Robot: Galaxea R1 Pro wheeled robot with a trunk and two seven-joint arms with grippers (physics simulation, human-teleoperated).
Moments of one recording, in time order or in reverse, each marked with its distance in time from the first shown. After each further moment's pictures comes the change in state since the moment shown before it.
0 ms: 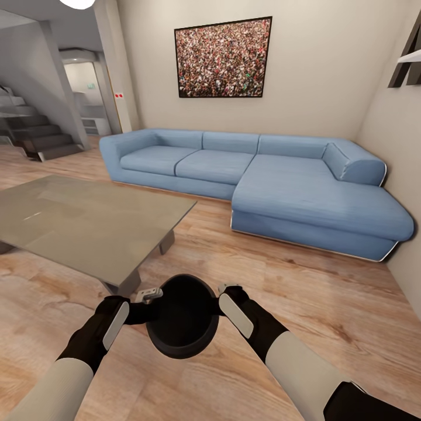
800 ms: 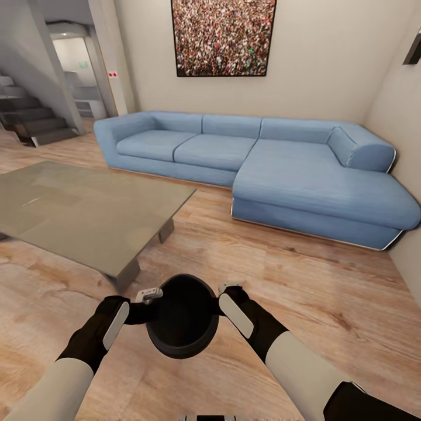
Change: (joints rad) left arm 0.000 0.000 0.000 -0.001 0.001 0.000 0.001; right arm 0.000 0.000 -0.001 -0.001 0.001 0.001 0.000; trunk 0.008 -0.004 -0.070
